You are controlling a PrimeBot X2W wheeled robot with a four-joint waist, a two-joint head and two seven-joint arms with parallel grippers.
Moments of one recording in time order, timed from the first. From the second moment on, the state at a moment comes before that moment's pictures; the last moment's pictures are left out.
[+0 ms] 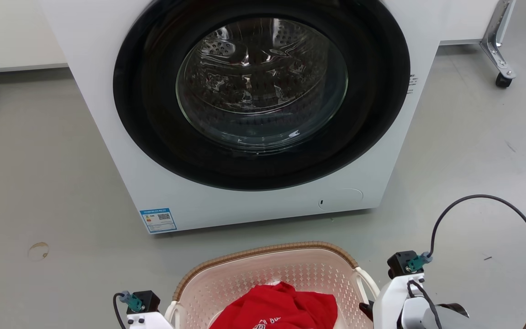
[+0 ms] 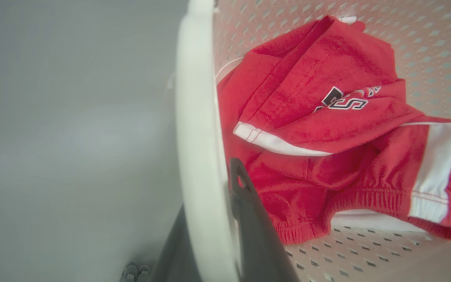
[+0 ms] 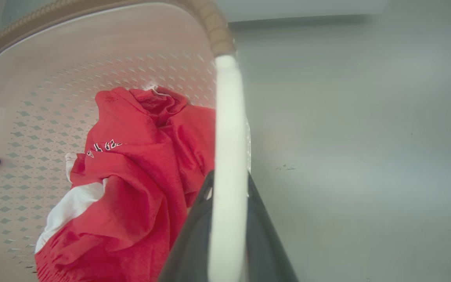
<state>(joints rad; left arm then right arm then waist) -0.47 0.16 -1.04 1.22 -1.21 -0.15 0.23 -0.52 0.08 1.29 1.10 1.30 0.14 0.12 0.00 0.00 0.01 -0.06</state>
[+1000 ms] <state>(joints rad) -0.47 0.16 -1.04 1.22 -1.22 -0.15 0.24 -0.52 0.08 1.29 1.10 1.30 0.14 0.12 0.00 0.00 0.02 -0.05</state>
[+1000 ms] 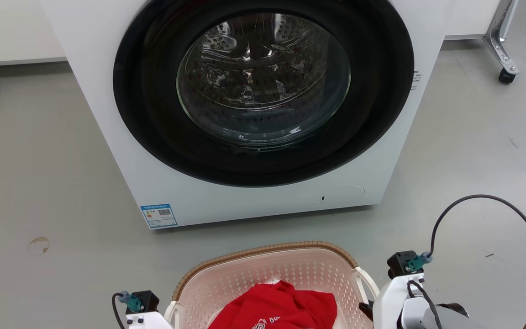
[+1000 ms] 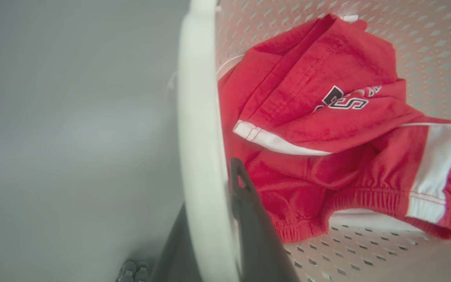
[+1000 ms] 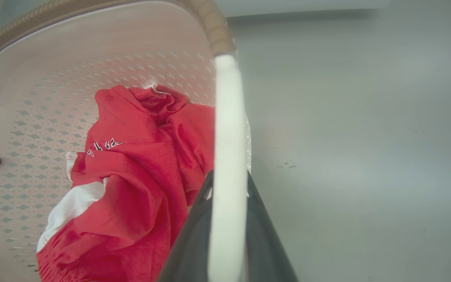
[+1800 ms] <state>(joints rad) -0.54 0.16 -1.03 1.23 -1.22 -0.14 0.17 -0.58 0.08 1.29 1.11 1.28 0.14 0.04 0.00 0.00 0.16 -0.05</state>
